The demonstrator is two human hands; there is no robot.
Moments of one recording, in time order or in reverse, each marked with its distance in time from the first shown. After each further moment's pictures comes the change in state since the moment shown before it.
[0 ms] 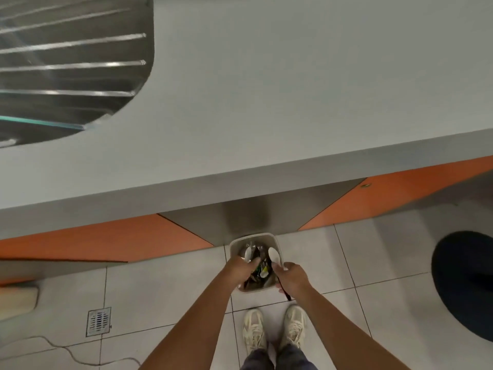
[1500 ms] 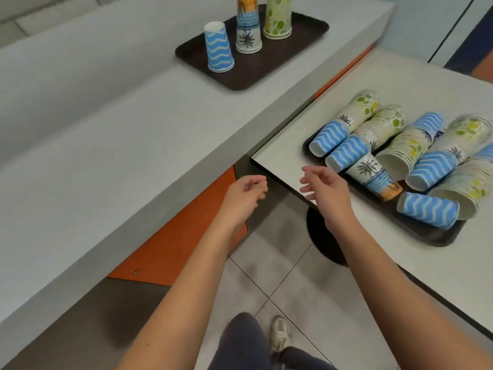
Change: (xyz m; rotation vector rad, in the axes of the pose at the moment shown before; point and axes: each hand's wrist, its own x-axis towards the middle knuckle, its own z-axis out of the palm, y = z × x) left_hand -0.229 0.440 0.362 0.134 -0.195 0.827; right_hand -0.163 0.073 -0.585 0.838 0.753 -0.579
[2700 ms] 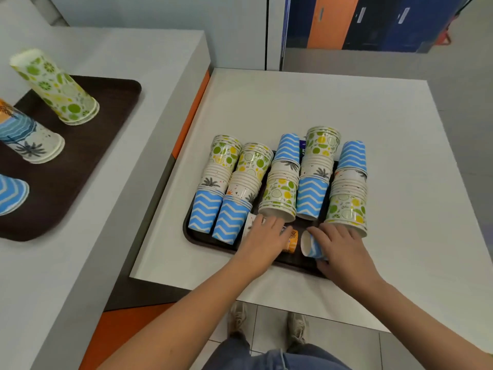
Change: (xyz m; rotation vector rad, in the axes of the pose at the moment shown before) left_hand 0.166 0.033 0.270 1.366 -0.446 1.398; right_hand 0.068 0.066 -0.234 -1.332 0.203 -0.254
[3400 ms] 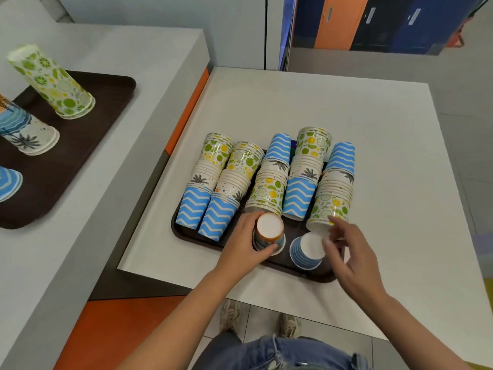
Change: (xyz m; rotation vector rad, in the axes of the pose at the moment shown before) left_hand -0.017 0.018 -0.009 -1.024 0.157 -0.522; right_hand -0.027 0.023 -0.024 0.763 0.276 0.280
